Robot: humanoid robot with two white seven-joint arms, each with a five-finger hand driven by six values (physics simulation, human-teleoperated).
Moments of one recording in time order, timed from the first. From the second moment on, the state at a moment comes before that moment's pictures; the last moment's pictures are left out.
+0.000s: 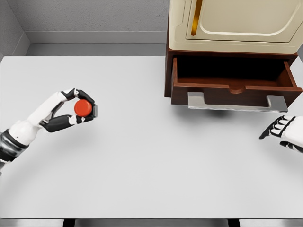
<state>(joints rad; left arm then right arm) -0.05 0.62 -0.19 -1.69 0.21 -0.49 -0.34 0.28 -1.25 0.09 -1.69 0.49 -0.61 -0.05</state>
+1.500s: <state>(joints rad) -0.34 0.20 -0.22 -1.80 -0.36 -0.50 -0.34 0.27 -1.25 0.09 -1.69 0.49 -0.61 -0.05</state>
